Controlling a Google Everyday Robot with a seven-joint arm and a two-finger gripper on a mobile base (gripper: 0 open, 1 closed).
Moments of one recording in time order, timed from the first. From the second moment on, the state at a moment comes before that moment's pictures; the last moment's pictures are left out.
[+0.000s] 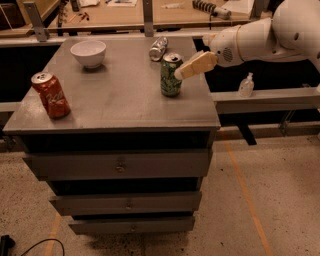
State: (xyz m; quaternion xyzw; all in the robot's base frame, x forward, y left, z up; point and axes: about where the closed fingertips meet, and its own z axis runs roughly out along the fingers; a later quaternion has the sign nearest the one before) arm 0.699 -0.092 0.953 -0.45 0.72 0.22 0.48
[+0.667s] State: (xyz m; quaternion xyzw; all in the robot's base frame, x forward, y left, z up) arm 0.732 -0.066 0.910 -0.41 0.74 0.23 0.49
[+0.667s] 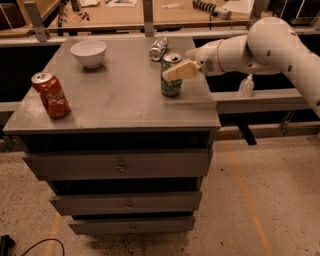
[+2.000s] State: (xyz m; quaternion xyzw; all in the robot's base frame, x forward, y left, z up) arm 0.779 0.027 0.917 -0.45 0.69 0.28 0.49
